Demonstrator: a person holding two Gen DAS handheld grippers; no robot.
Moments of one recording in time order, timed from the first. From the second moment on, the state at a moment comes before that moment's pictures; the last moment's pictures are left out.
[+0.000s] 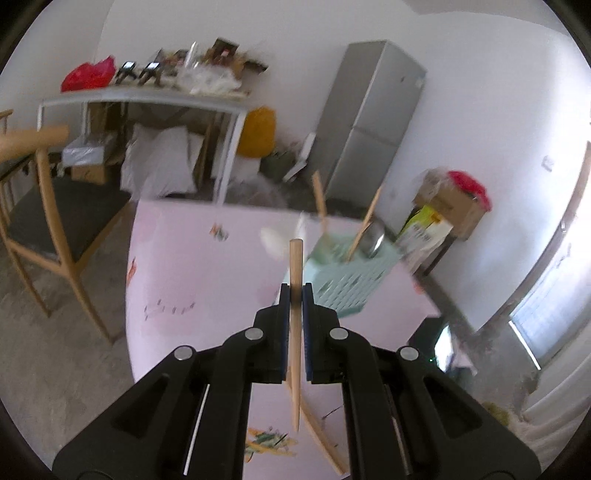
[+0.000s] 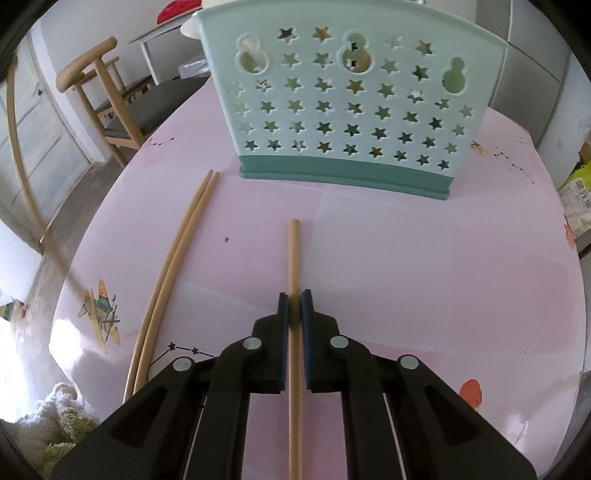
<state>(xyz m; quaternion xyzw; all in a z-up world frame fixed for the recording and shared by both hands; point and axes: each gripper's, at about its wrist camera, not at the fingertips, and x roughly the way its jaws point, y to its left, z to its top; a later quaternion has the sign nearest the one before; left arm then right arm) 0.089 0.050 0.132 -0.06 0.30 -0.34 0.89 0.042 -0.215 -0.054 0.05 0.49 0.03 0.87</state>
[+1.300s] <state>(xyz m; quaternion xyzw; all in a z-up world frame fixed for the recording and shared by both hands) 0.161 -0.096 0.153 -0.01 0.15 -0.37 0.92 -0.023 -0.297 0.043 0.20 0.33 0.03 0.92</state>
